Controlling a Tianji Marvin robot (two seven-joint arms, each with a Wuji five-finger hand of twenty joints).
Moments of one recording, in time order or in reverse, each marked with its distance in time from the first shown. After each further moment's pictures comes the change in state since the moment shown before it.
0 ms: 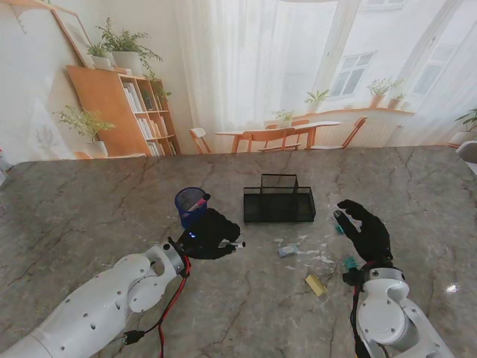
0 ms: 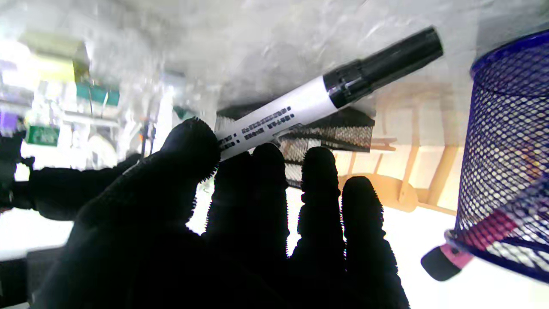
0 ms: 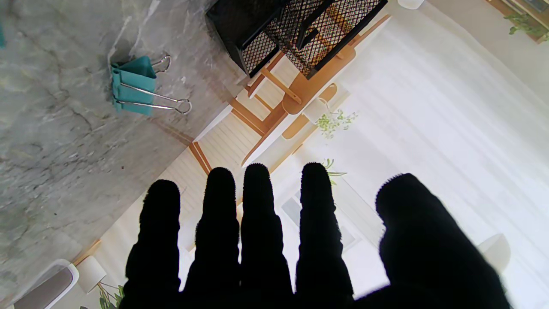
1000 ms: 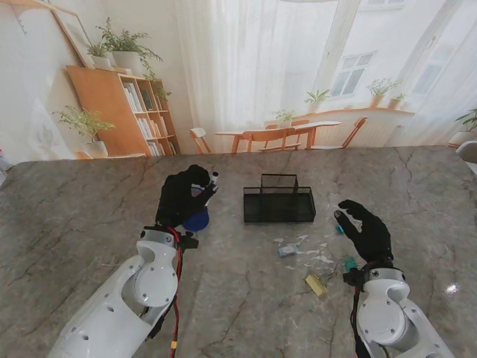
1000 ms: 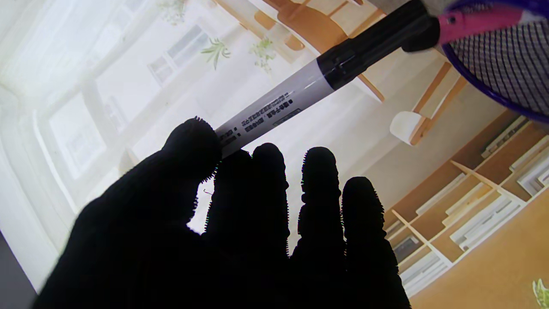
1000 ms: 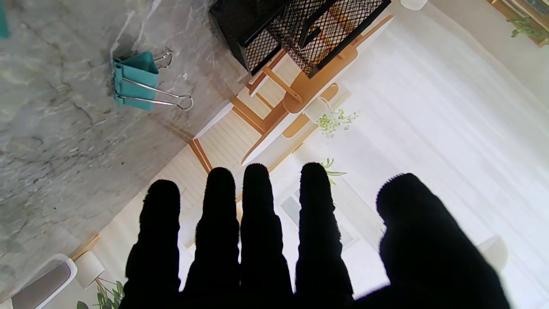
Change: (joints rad) left arm 0.198 -0.144 -0.284 -0.254 -0.430 0.236 0.166; right arm -0.003 -0.001 0.002 -0.002 -0.019 0.004 -0.005; left_hand 0.000 0.000 0.004 0.000 0.000 -0.001 0.004 0.001 -0.001 0.000 0.008 -0.001 0.000 0.000 -0.008 0.009 0.000 0.000 -0.023 0.035; right_hand 0.000 0.000 -0.009 0.000 0.000 0.009 0.000 0.000 0.000 0.004 0.000 0.000 0.000 0.000 0.000 0.000 0.000 0.000 0.000 0.002
